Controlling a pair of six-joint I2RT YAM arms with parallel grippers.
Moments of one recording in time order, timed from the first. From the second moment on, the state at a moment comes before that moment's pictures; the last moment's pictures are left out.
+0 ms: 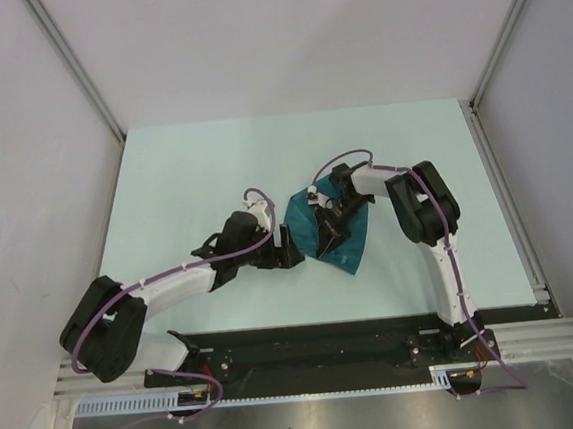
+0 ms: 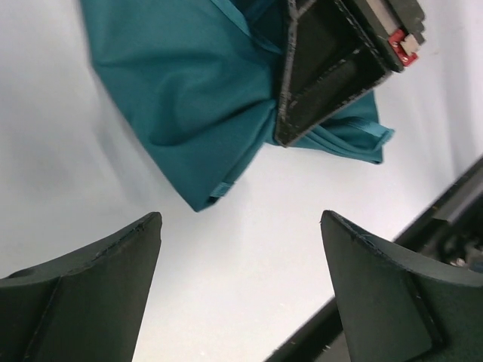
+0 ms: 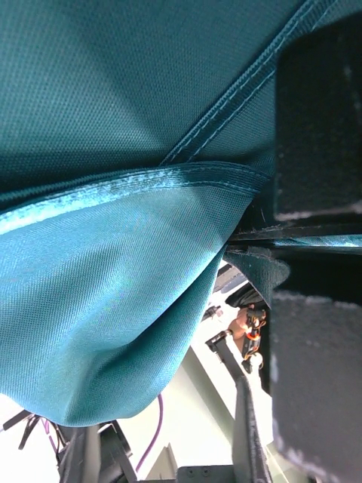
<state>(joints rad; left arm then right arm) -0.66 1.35 0.60 0.07 0.20 -0.55 0.44 2.28 1.53 -0.89 -0.93 0.02</state>
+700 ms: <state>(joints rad) -0.67 1.57 0.64 0.27 0.44 -0.74 0.43 2.28 1.53 -0.88 -0.93 0.04</state>
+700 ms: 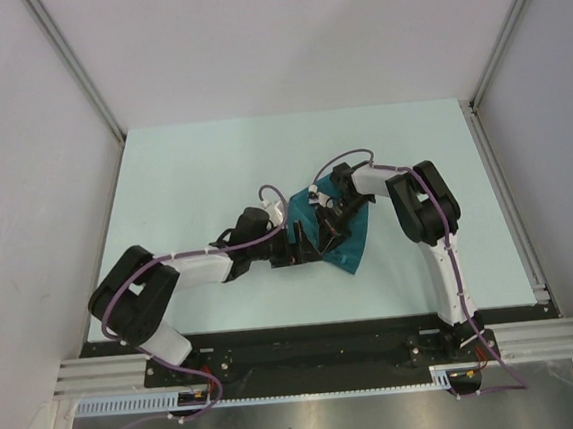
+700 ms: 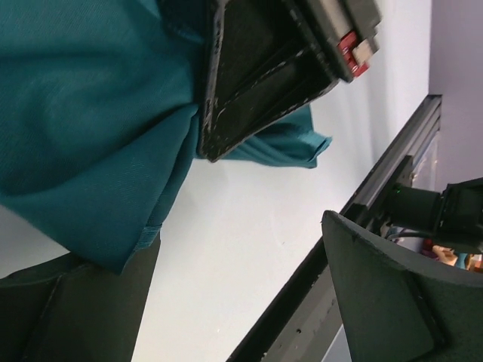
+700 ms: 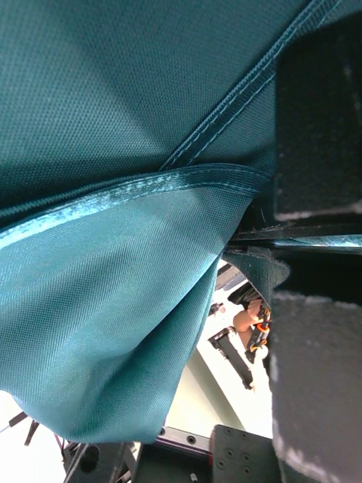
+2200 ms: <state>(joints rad) -0.64 1.68 0.63 0.64 0.28 -0.80 0.43 2.28 1.53 -0.87 -0.93 0.07</state>
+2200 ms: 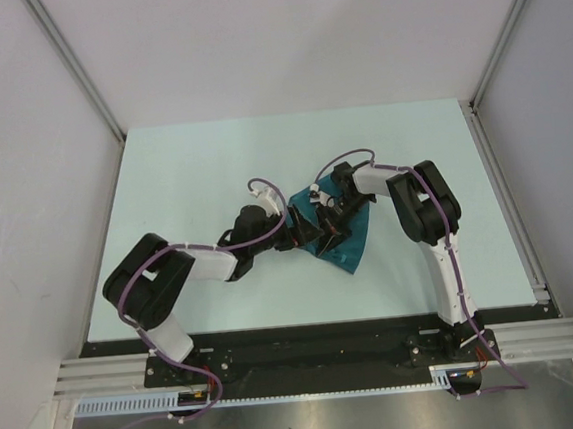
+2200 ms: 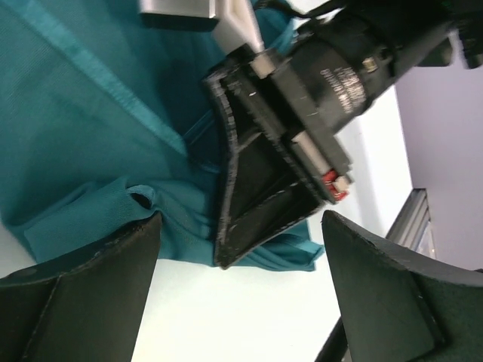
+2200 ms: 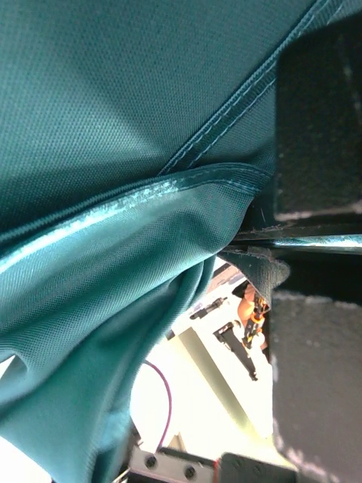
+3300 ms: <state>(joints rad) -0.63 1.76 0.58 0.78 0.24 -0.87 0.41 1.70 1.09 -0.60 -0.68 0.16</state>
